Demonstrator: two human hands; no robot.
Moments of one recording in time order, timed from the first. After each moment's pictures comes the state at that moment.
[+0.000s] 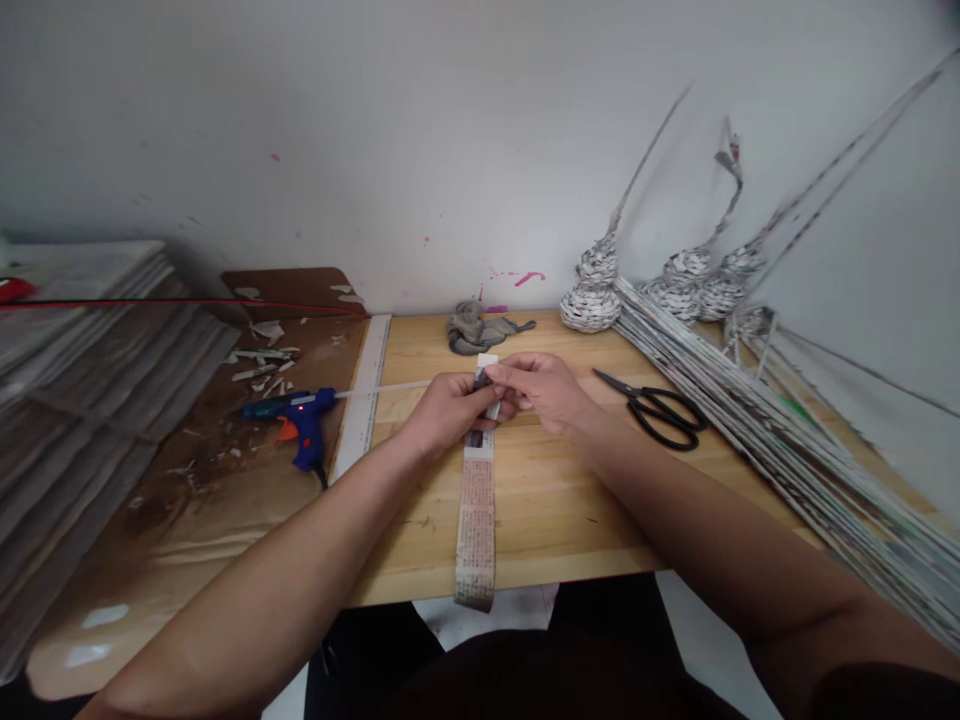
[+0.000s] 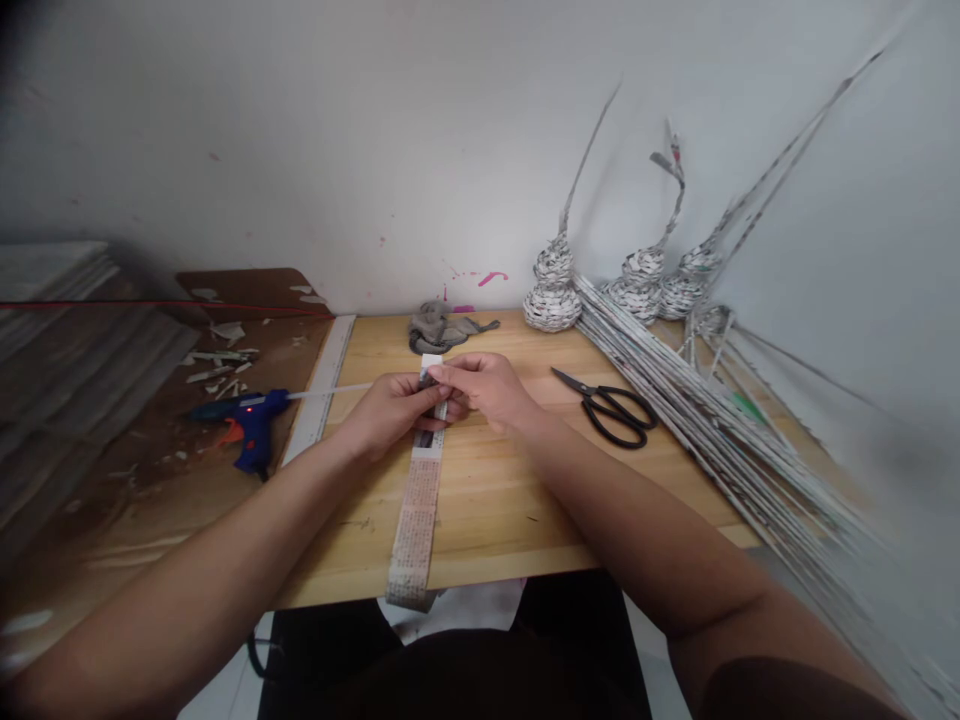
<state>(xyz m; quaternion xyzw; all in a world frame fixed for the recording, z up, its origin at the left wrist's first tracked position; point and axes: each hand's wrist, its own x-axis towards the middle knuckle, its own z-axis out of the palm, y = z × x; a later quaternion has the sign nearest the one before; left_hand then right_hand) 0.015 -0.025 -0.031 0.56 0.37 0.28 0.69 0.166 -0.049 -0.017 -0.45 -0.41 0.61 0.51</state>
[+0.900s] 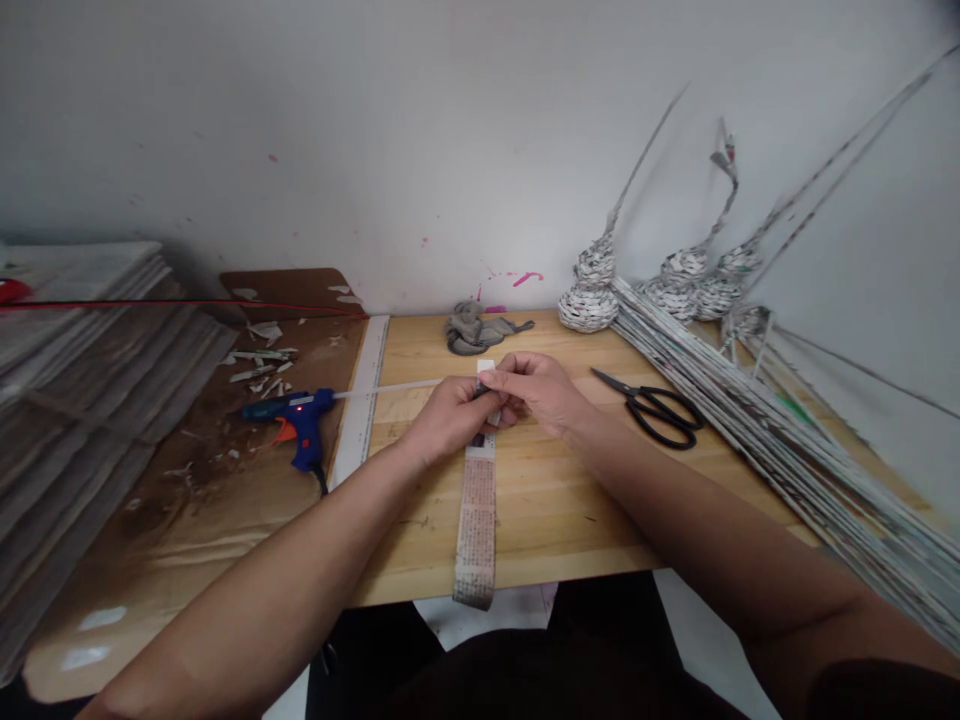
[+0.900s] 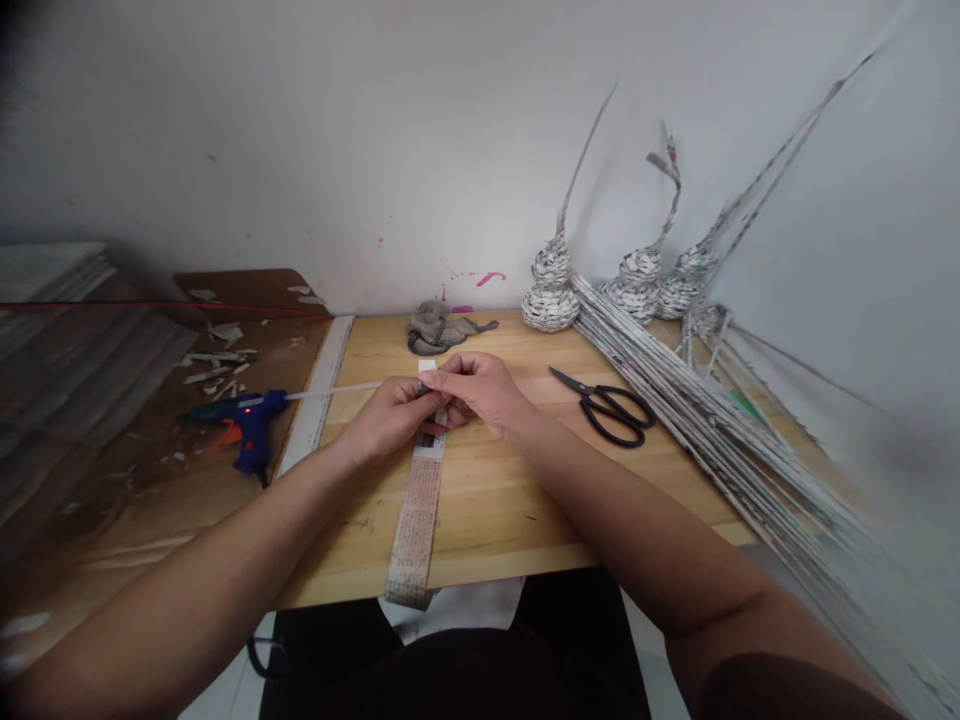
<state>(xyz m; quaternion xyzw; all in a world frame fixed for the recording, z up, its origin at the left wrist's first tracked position) 0.017 -0.032 -0.030 0.63 0.35 0.26 0.65 0.164 -0.054 -0.018 -0.45 -0.44 0.60 0.50</state>
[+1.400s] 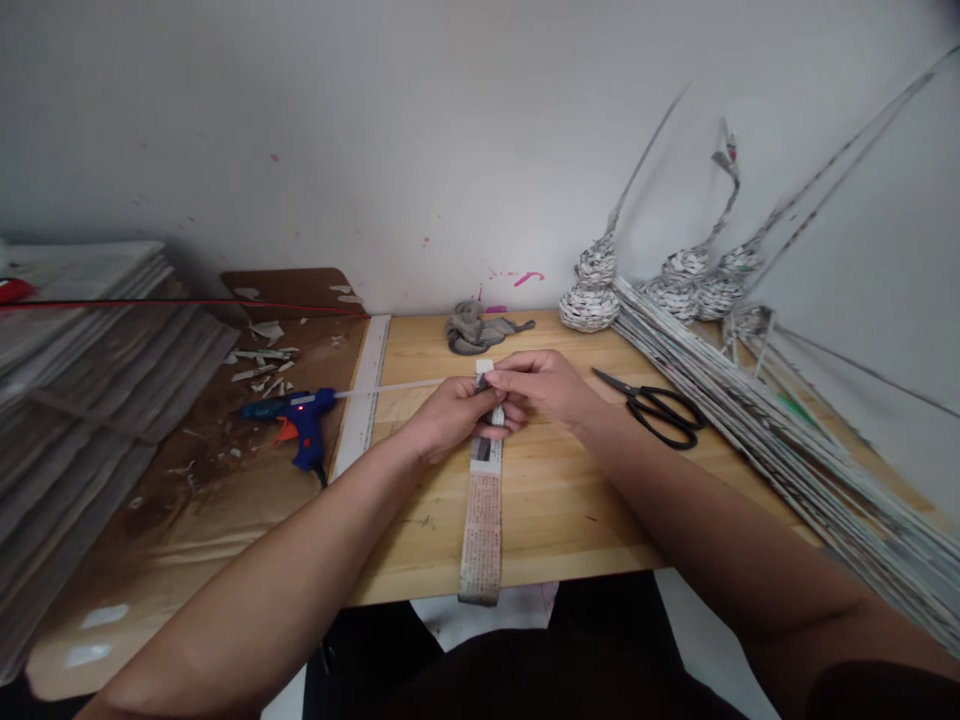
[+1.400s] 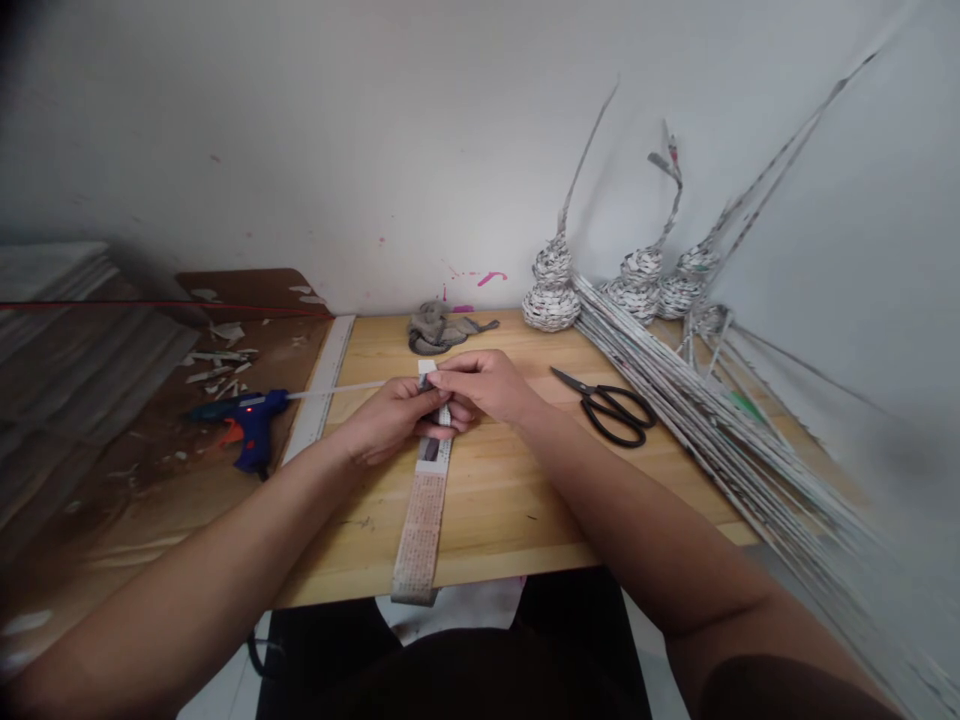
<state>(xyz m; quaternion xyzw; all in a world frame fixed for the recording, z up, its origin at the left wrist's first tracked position) 0.016 -0.030 -0.025 0.55 0.32 0.24 0.74 0.177 -0.051 -0.015 -0.42 -0.52 0.59 0.45</state>
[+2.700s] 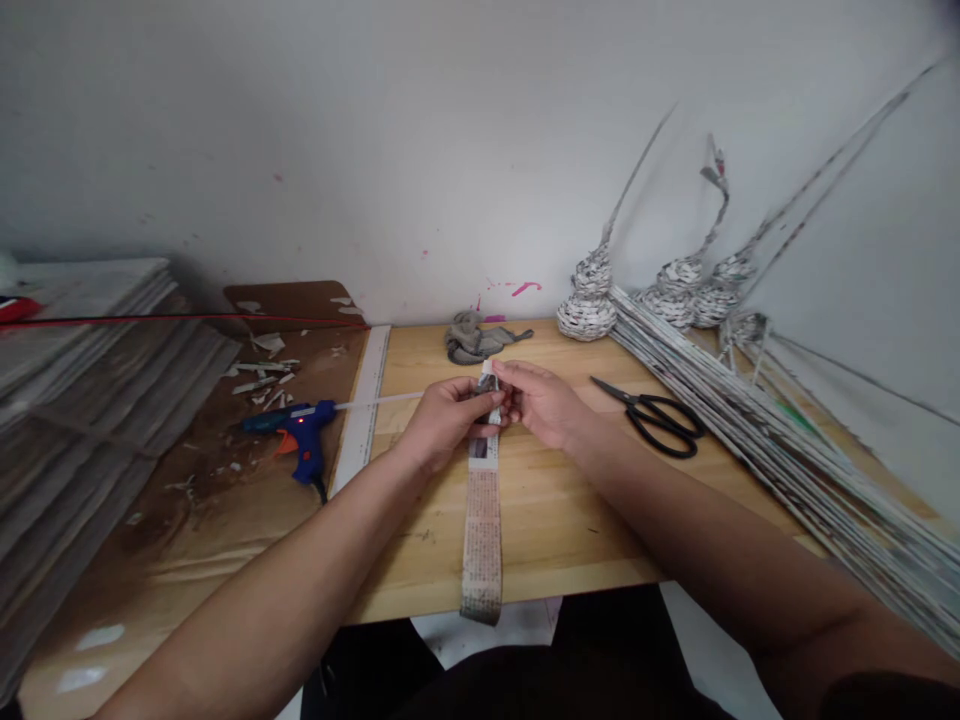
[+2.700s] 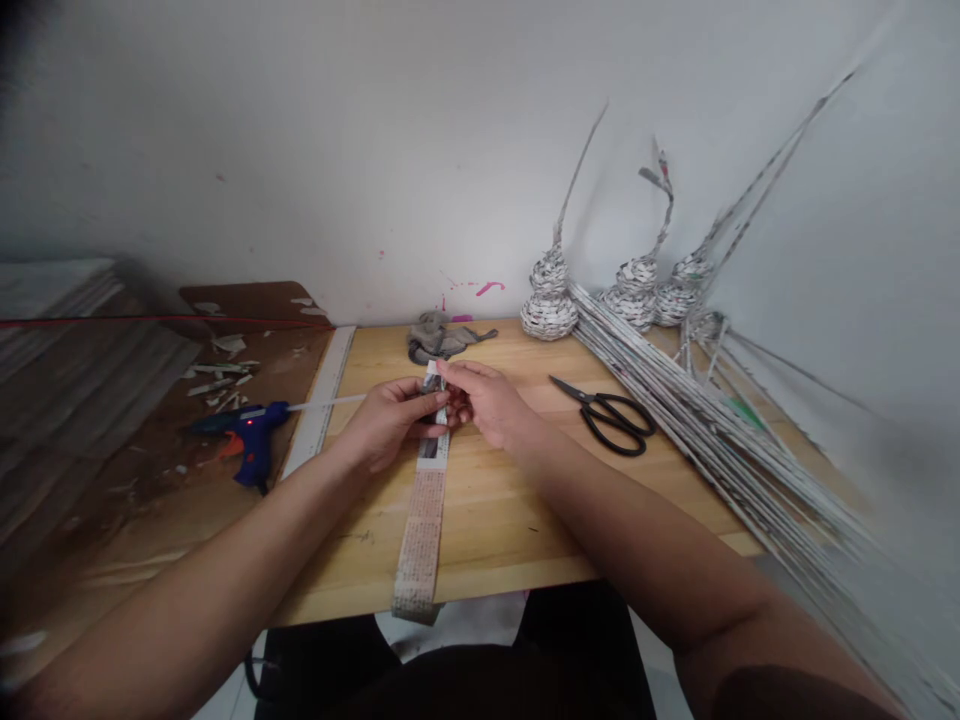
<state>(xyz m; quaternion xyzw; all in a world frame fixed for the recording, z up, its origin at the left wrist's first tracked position) 0.017 -0.030 -0.021 0.48 0.37 0.32 0.72 0.166 -0.047 -0.023 -0.42 -0.37 0.64 0.53</state>
